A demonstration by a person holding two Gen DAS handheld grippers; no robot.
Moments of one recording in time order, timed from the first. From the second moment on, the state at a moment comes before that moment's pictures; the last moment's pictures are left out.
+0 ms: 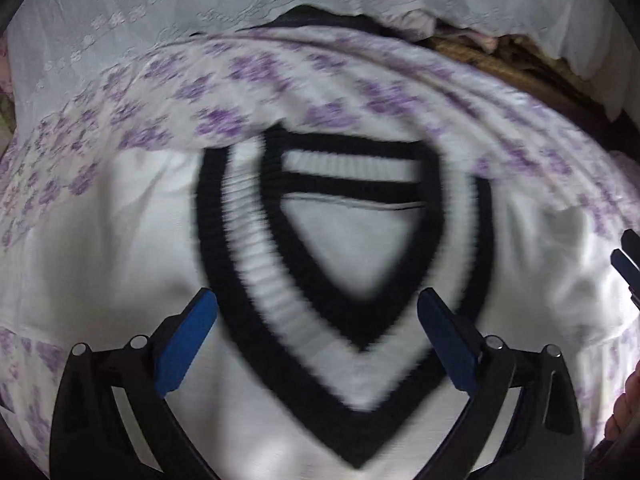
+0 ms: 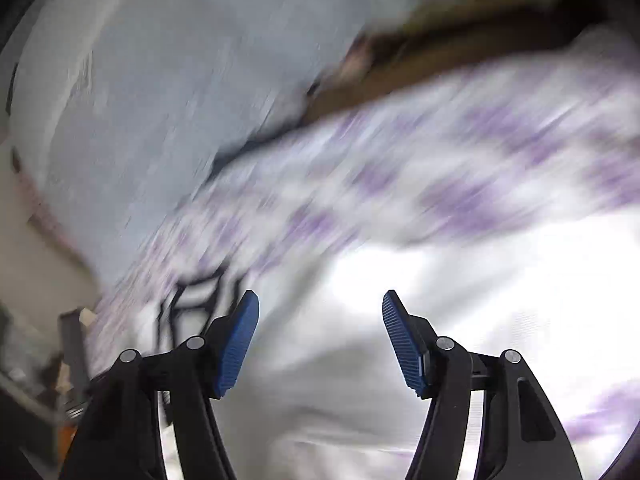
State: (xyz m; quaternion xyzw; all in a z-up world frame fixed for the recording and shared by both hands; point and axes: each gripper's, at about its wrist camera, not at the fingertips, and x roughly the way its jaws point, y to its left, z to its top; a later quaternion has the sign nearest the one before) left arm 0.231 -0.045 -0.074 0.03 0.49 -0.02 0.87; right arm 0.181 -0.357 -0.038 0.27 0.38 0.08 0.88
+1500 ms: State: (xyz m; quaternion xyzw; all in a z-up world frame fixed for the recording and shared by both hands) left arm 0.187 0.036 -0.044 0.01 0.39 -0.02 0.92; right arm 0.164 -0.343 -0.037 0.25 0.33 0.04 0.91
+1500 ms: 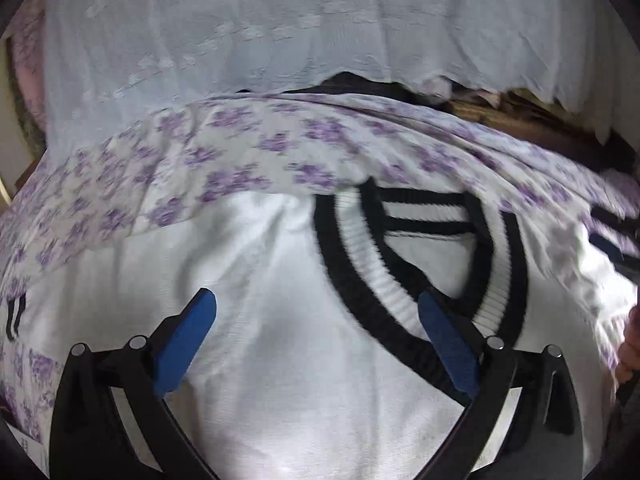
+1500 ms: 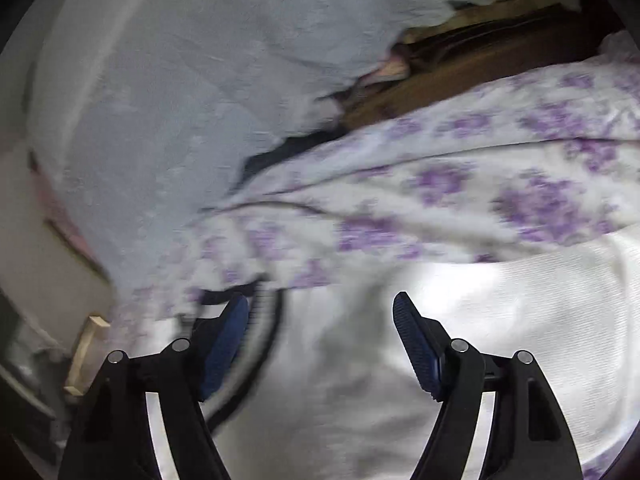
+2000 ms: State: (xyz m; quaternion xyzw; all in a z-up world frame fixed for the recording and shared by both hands) left arm 0.180 0.032 -0.082 0.04 0.47 -0.03 0.88; right arm 0.143 -0.303 -0.044 0.15 0.41 0.04 0.90
